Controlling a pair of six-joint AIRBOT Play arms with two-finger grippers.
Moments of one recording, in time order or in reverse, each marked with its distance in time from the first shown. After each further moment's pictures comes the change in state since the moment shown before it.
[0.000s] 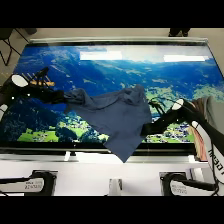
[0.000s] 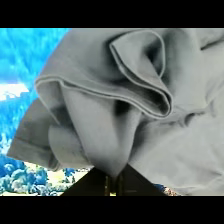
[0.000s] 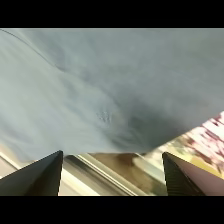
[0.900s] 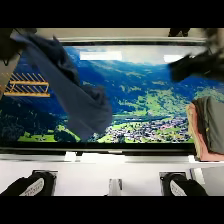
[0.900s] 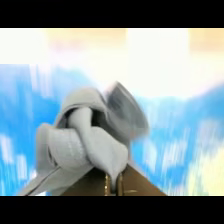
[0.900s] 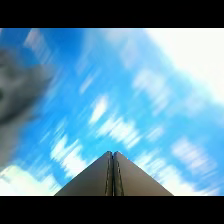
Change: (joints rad) left arm -0.001 0.437 0.438 0.000 0.111 -0.072; right arm 0.000 0.435 0.666 -0.078 -0.263 -0.111
